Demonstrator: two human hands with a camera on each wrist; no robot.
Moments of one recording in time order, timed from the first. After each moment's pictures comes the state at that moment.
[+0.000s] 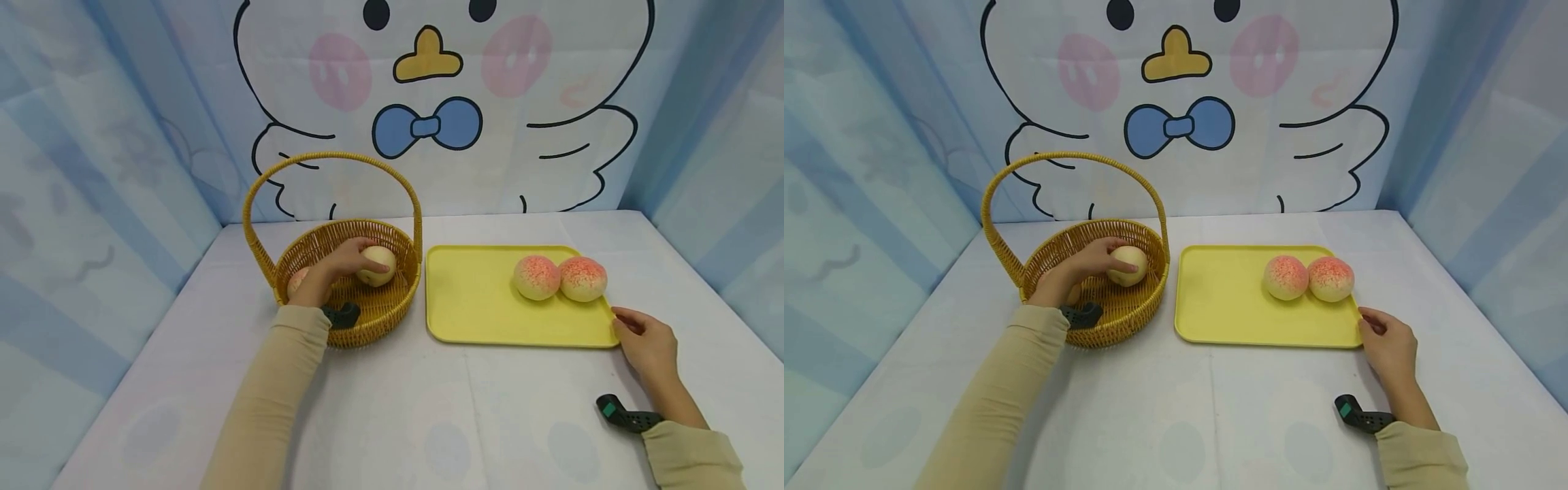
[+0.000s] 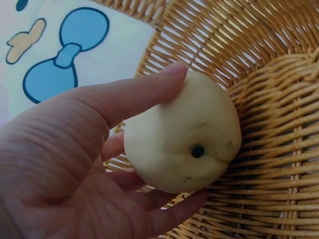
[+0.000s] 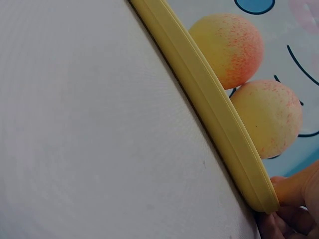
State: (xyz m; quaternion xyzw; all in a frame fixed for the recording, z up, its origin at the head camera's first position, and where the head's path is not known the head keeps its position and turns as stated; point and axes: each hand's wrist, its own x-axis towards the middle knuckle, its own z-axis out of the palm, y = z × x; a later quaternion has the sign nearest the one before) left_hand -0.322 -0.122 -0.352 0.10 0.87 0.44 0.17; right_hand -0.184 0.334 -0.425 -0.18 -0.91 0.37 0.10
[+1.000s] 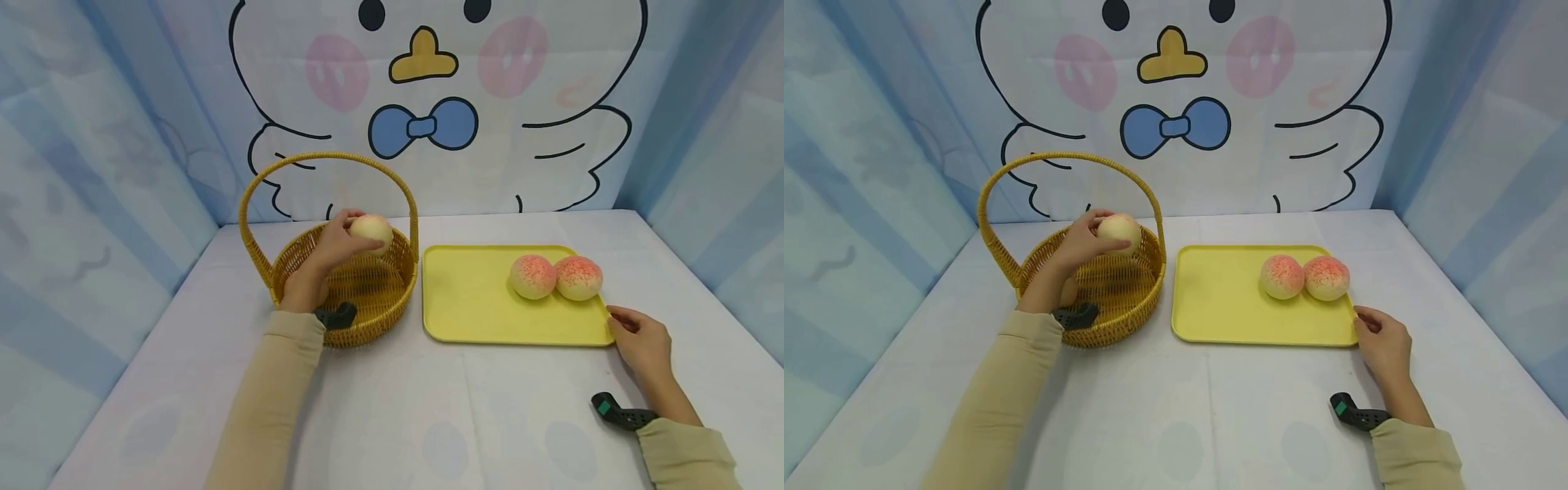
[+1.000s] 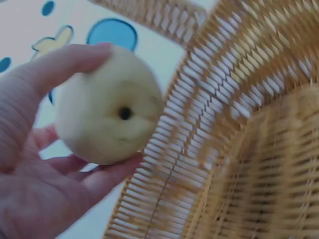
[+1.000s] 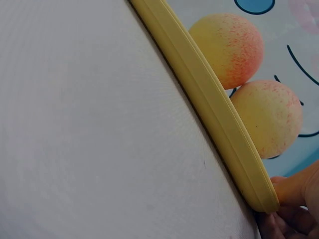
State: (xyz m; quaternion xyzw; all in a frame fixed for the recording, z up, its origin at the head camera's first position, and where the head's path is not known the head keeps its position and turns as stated) left_hand -0.314 -0.122 -0.334 0.09 0.83 0.55 0.01; right_hand -0.185 0.334 -0.426 -0.19 -0.90 0.38 0.09
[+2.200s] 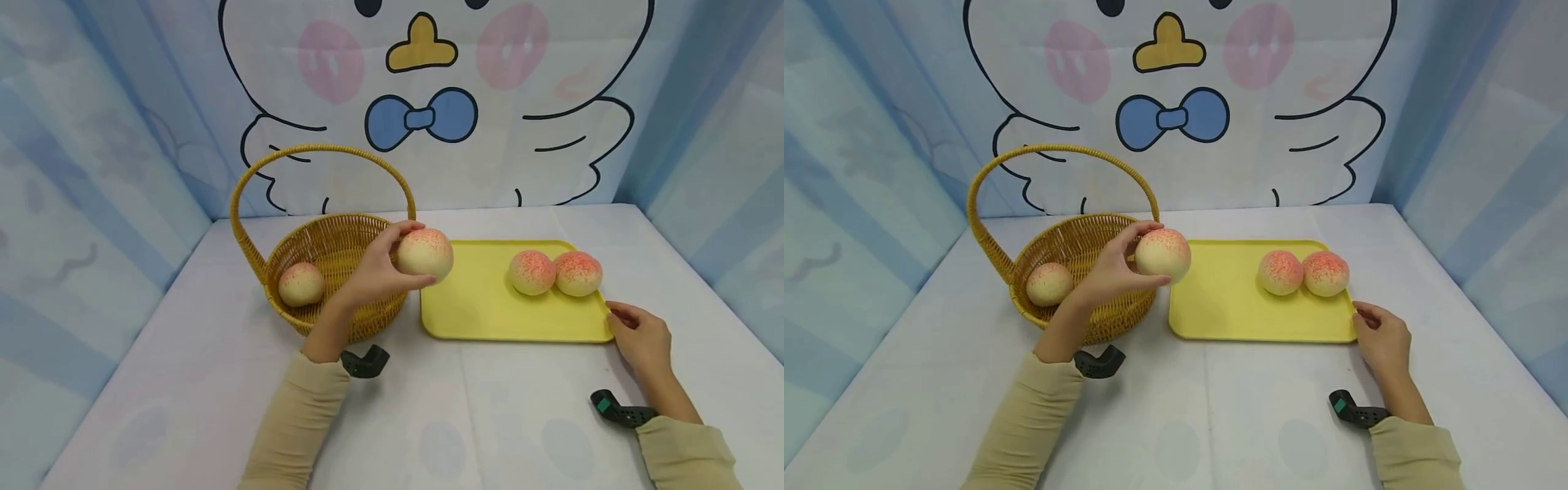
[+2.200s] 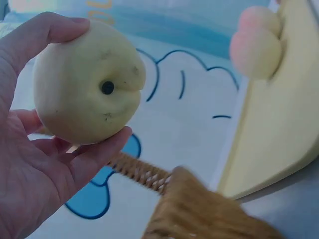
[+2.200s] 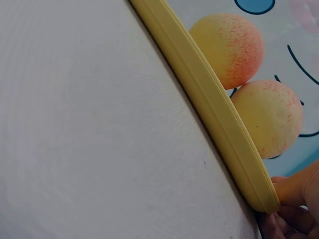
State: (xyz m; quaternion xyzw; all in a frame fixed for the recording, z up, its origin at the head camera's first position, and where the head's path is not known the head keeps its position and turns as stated) left_hand -0.246 -0.059 -0.325 0.31 0.74 0.60 -0.01; right_hand -0.184 0.329 -0.418 -0.20 -0.90 0.38 0.09
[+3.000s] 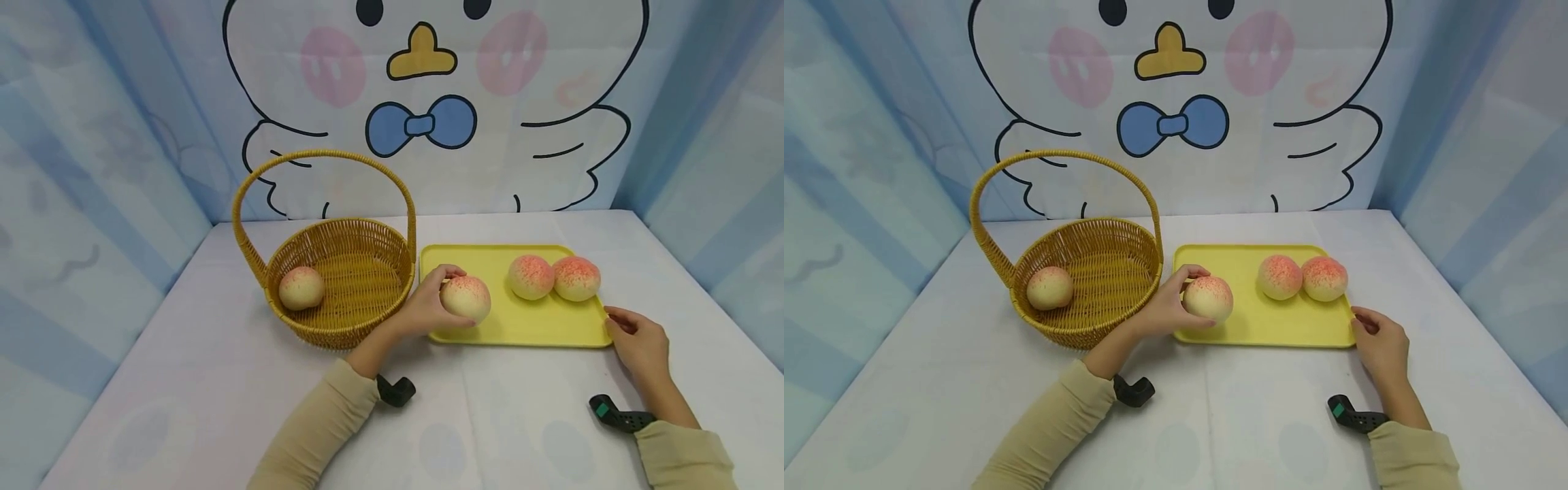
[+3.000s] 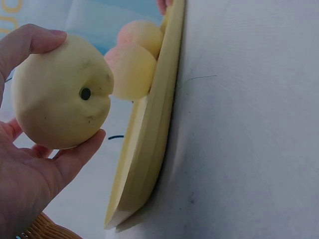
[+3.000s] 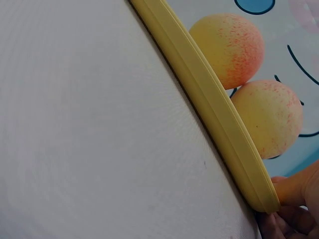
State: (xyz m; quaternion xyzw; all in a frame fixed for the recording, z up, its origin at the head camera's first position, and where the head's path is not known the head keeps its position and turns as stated) left_hand -0.244 0.002 -0.387 0.30 0.77 0.56 0.05; right_hand -0.183 0.330 -0.420 -0.20 -0.90 0.38 0.09
